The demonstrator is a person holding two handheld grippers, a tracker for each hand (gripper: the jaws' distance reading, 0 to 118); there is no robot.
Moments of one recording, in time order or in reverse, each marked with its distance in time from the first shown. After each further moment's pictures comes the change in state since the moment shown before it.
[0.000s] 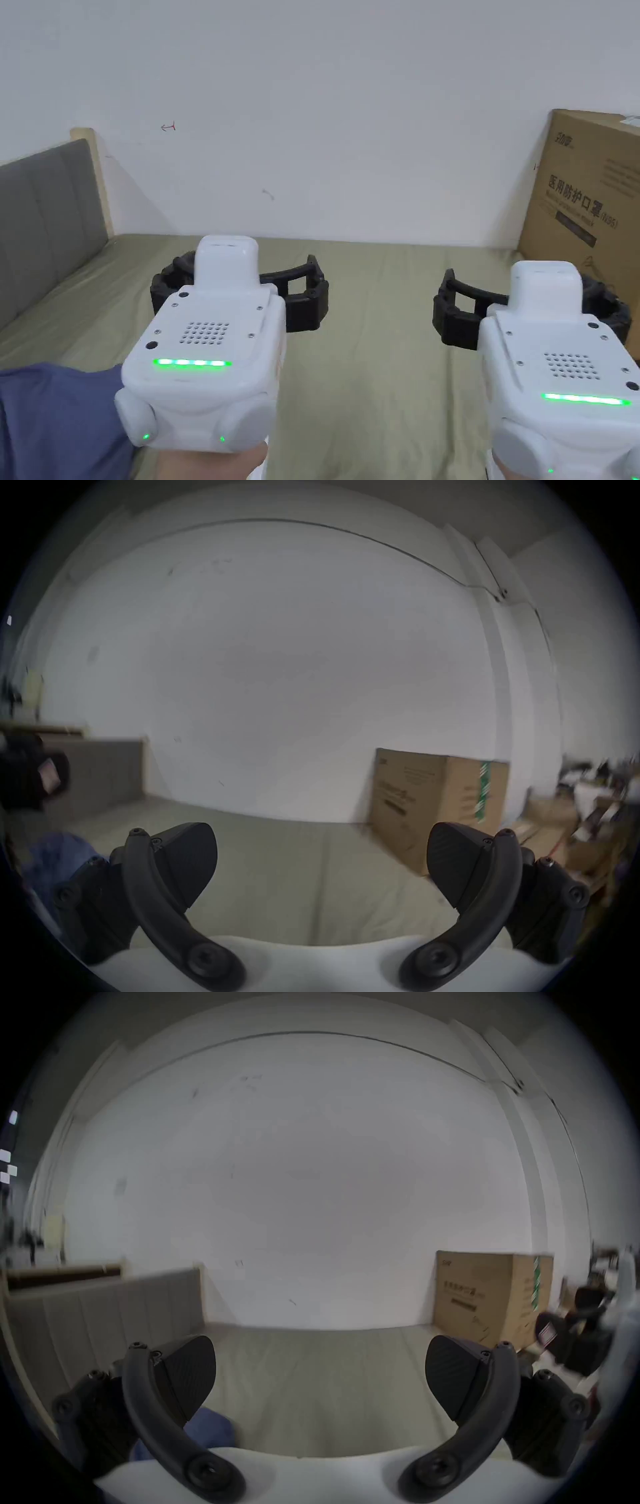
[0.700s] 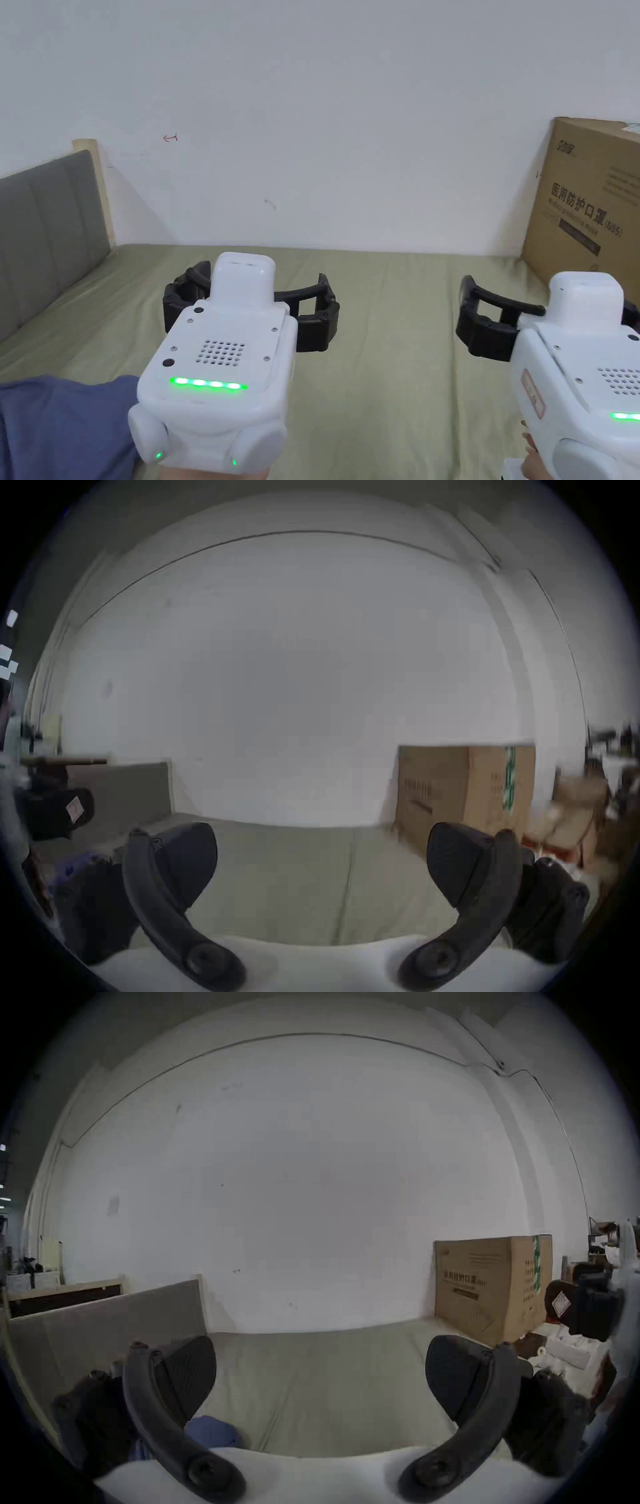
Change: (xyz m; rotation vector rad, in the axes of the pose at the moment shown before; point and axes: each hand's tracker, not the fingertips) left arm -0.001 -0.009 -0.002 0.013 -0.032 -0.034; right arm 0.017 0.007 -0.003 0.030 0.084 0.005
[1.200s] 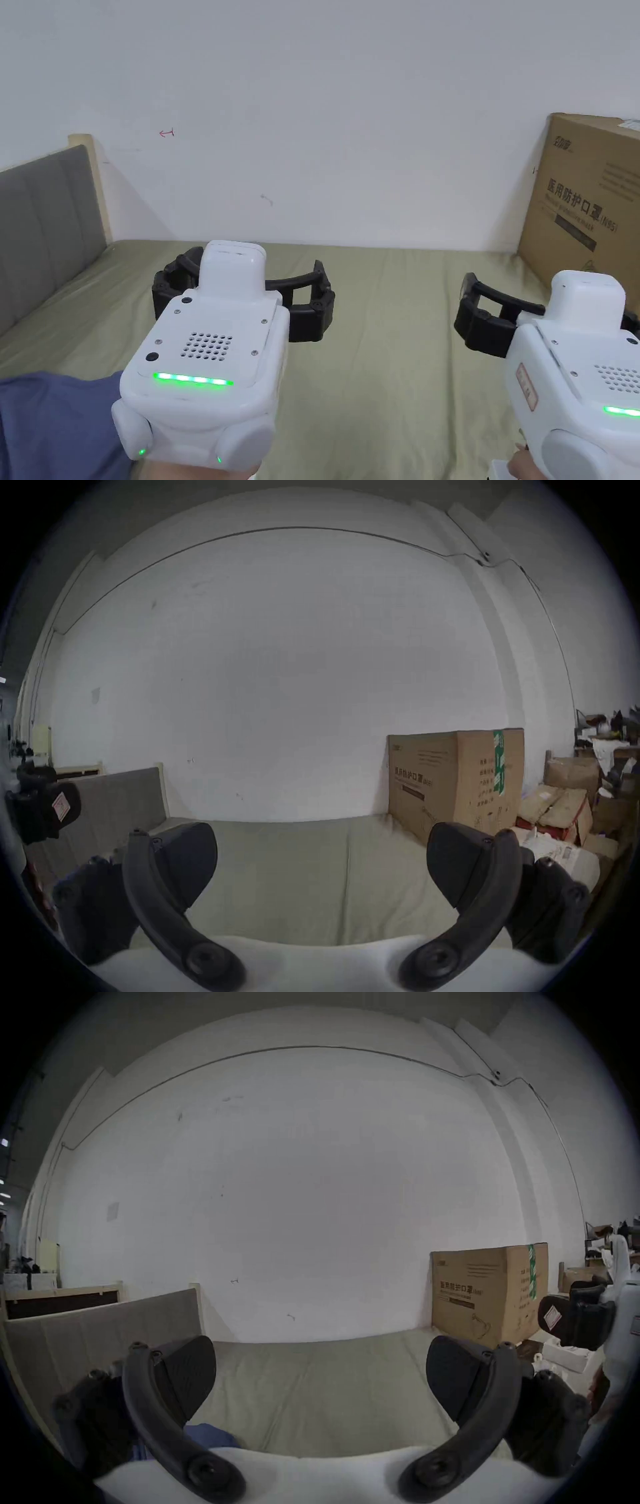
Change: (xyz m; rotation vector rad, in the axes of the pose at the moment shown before) left arm 0.002 0.009 0.004 0.027 -0.032 0.008; right arm 0.009 -0.008 0.003 -0.056 -0.079 -0.141
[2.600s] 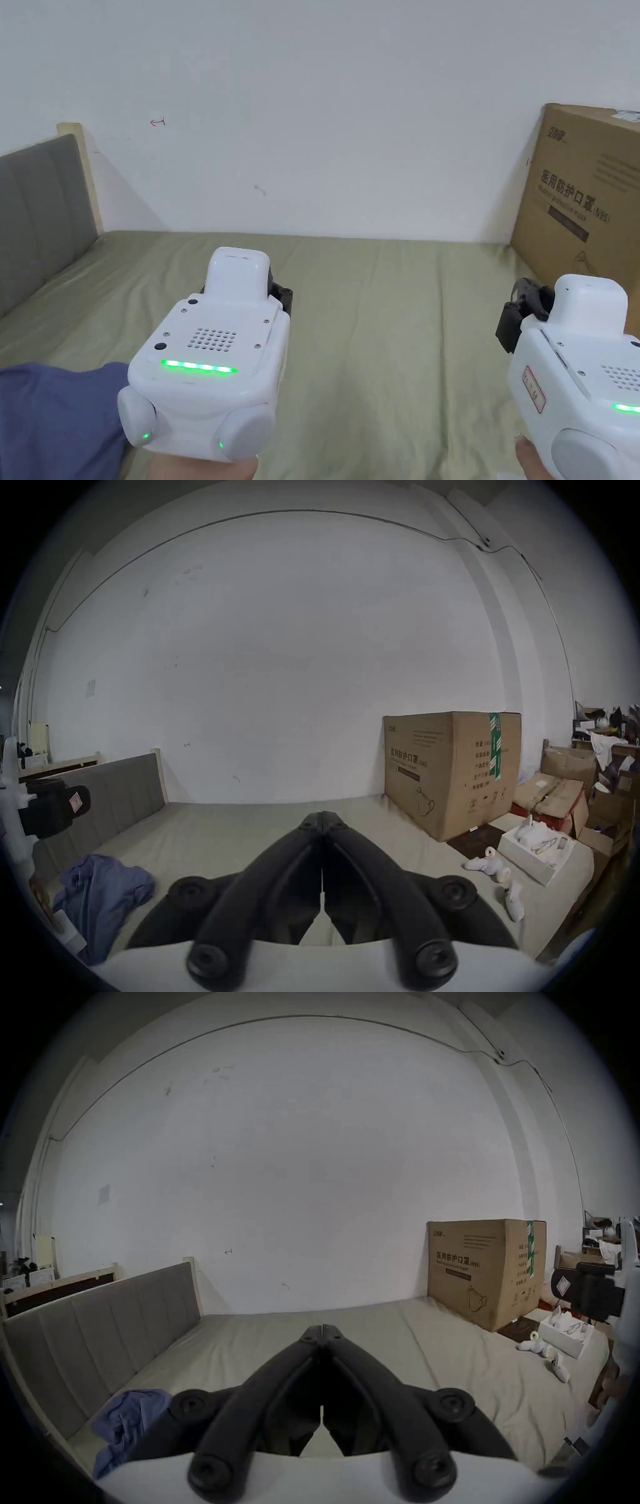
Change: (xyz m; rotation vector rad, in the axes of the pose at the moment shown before) left arm 0.011 -0.003 -0.011 -0.141 -0.019 -0.012; right arm 0.011 -0.008 0.005 -0.085 -0.005 0.021
